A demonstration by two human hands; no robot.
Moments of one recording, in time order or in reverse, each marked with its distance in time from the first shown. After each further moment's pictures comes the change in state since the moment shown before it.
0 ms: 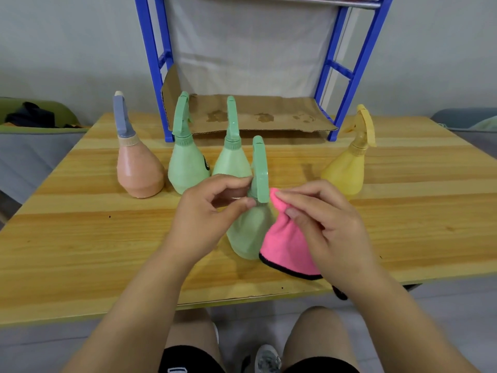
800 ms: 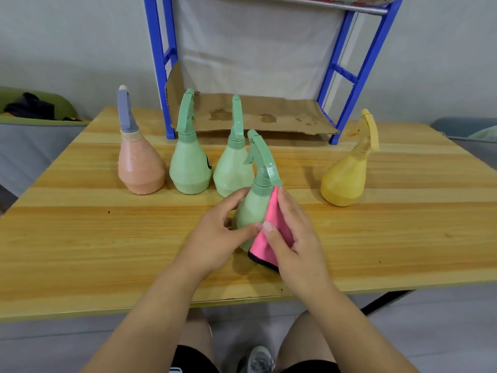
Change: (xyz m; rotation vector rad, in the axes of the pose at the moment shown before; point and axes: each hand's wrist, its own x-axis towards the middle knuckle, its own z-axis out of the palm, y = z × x) left_hand -0.013 -0.031 0.011 0.018 -0.174 -0.233; right_hand -0.027 0.019 0.051 0.063 -0.063 0.447
